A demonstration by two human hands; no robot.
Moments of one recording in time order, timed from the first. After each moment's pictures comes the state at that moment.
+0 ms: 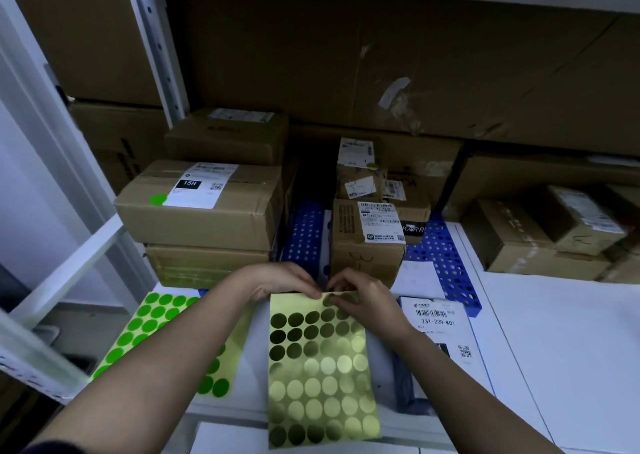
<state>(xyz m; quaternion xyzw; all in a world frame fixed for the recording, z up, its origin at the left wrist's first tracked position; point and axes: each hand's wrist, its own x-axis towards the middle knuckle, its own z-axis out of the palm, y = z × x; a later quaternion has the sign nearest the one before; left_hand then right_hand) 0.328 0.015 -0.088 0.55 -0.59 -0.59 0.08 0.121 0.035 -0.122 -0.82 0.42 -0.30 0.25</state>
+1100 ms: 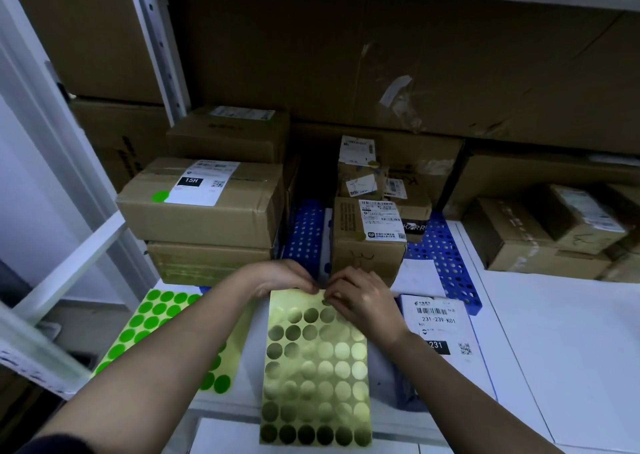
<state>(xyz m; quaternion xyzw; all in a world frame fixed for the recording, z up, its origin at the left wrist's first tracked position) 0.326 0.017 -0.089 0.59 -0.61 -0.52 0.07 0.126 0.035 -0.136 -0.88 0.33 -0.35 -0.04</state>
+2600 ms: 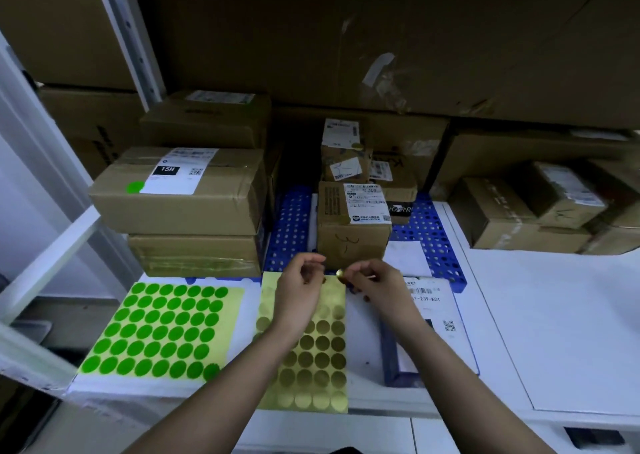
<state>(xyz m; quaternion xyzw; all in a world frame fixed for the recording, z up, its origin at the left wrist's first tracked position) 0.251 0.078 -0.117 0.61 -0.48 -0.36 0.52 0.109 0.069 -0.093 -0.57 0.54 -0.41 0.47</state>
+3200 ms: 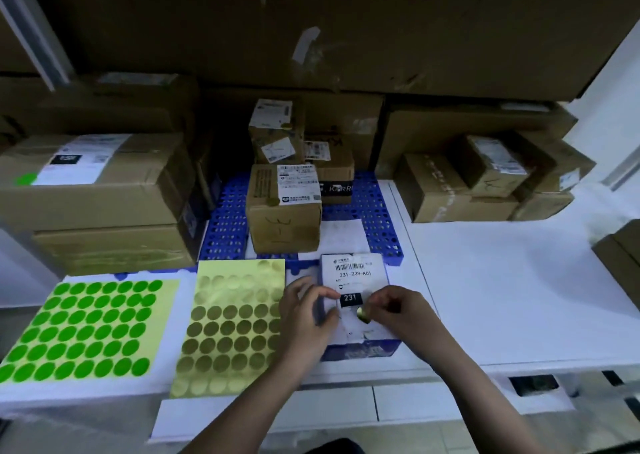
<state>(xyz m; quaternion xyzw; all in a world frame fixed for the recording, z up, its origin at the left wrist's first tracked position) 0.142 0.129 -0.154 0.59 -0.62 -0.30 0.42 -0.029 0.130 -0.099 -0.55 0.64 -0.30 0.45</state>
